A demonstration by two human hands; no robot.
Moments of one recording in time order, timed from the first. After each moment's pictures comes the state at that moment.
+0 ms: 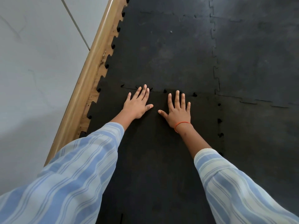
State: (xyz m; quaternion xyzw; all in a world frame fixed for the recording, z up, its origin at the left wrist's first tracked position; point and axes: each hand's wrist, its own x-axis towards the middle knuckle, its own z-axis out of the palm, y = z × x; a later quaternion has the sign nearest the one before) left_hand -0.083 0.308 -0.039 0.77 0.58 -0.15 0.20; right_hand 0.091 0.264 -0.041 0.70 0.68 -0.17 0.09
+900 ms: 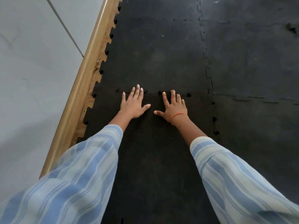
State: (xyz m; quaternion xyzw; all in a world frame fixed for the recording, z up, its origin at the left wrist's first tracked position) left_hand -0.079 0.315 -0.027 0.76 0.61 -0.13 0.19; right_hand 0.093 0.283 -0.020 0.69 0.68 -0.18 0.13
